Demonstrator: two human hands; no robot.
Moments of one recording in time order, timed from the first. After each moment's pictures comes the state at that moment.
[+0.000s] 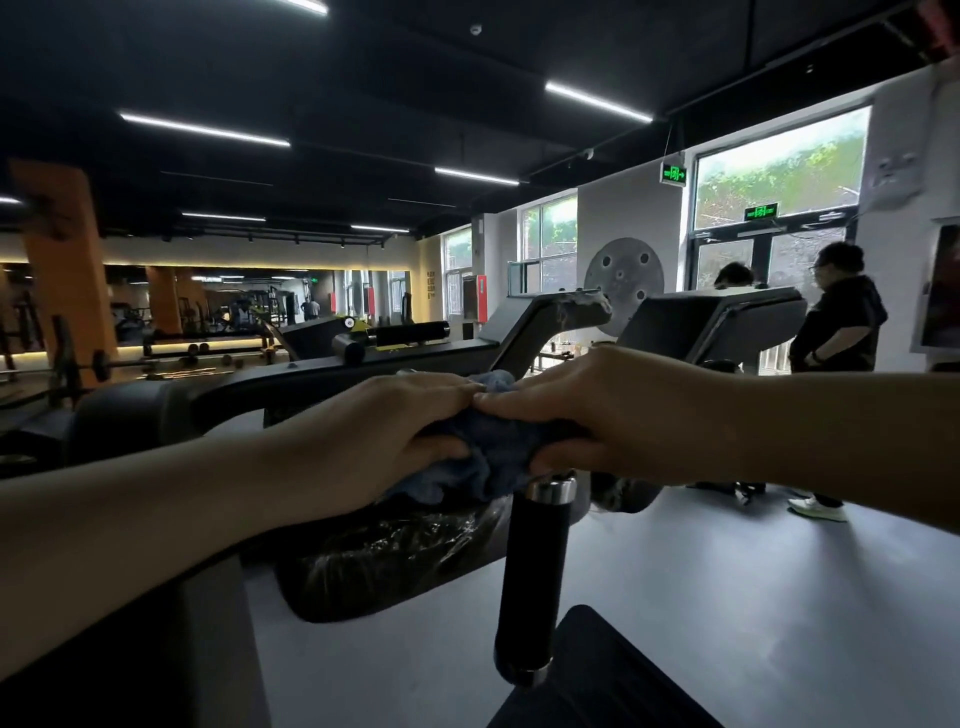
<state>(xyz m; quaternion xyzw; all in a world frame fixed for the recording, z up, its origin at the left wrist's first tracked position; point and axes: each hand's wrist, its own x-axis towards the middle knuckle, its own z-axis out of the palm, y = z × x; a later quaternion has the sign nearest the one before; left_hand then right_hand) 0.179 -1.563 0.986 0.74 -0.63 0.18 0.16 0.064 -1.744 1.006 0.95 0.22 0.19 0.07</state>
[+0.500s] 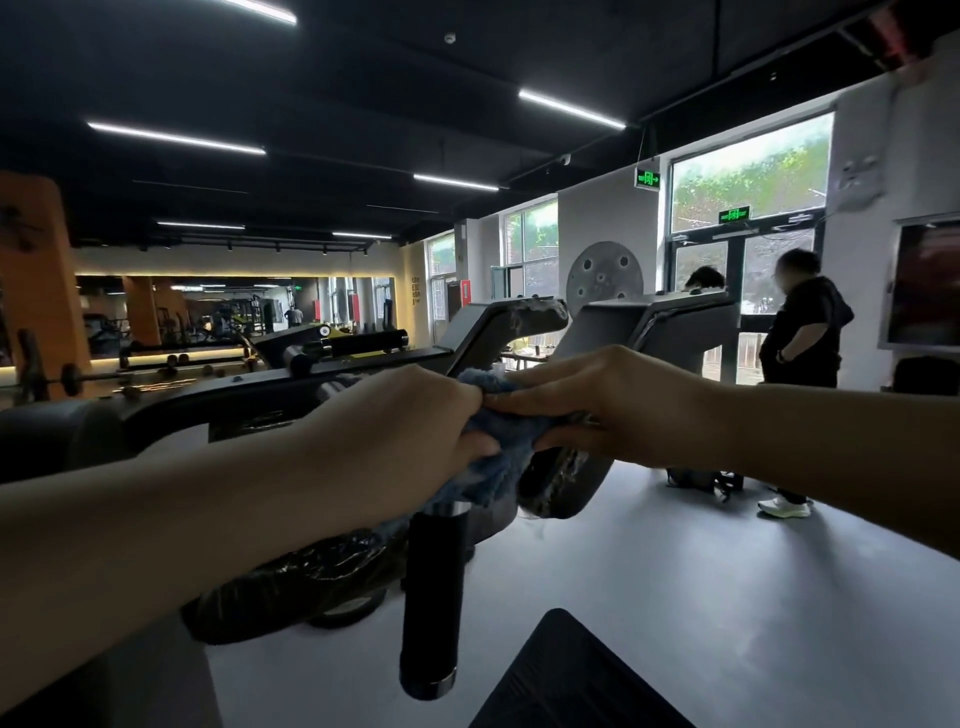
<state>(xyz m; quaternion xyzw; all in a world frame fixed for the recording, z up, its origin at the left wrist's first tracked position) 0.118 -1.629 1.001 0.79 -0.54 0.28 0.02 0.043 -1.820 1.000 0.92 0.28 0.27 0.01</state>
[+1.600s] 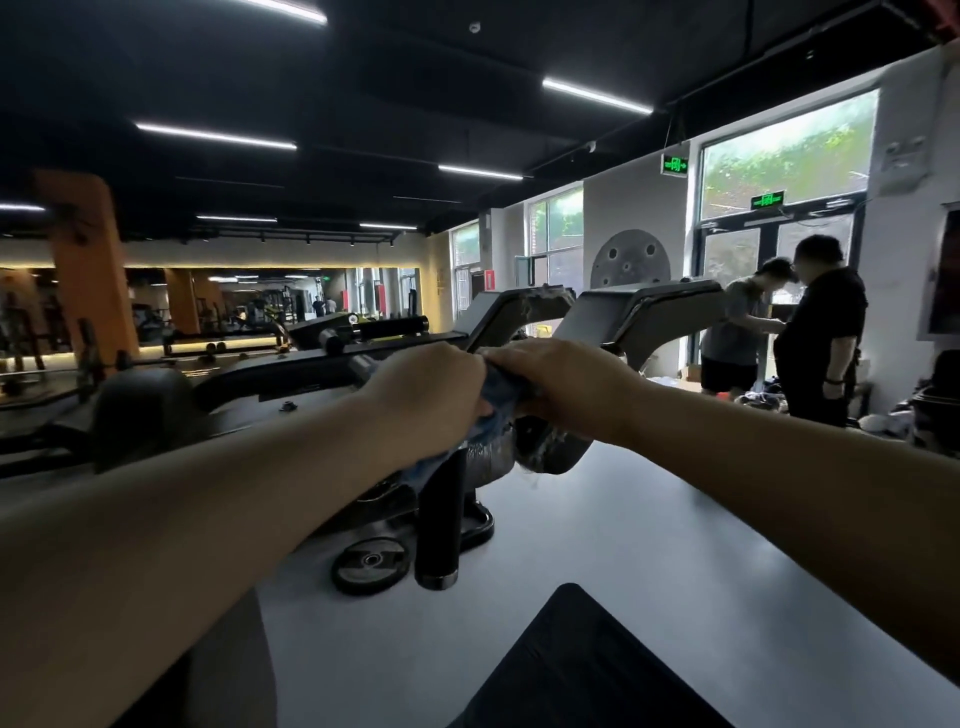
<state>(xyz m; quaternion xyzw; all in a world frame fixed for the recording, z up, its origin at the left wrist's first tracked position) 0.093 -1.641 0.993 0.84 -0.43 0.31 -0.08 0.041 -1.801 0.982 0.94 0.10 0.30 0.09</state>
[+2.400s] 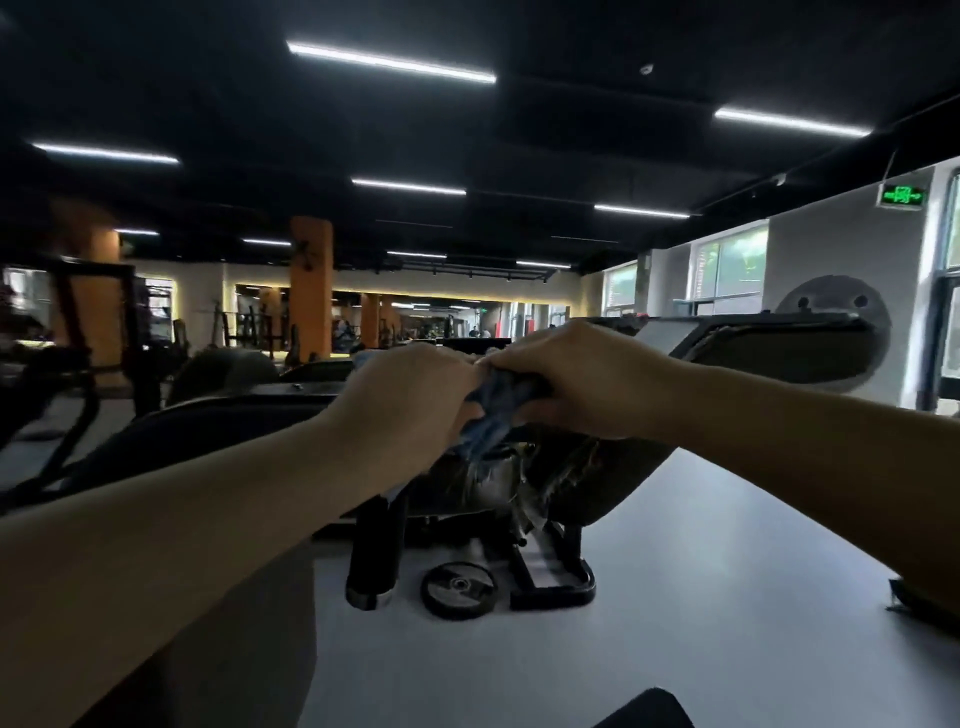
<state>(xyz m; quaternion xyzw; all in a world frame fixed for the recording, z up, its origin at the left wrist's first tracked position) 0.067 -1.686 0.978 0.90 -0.29 0.33 -0.03 0.055 -1.863 1.005 0.89 0.33 0.29 0.09</state>
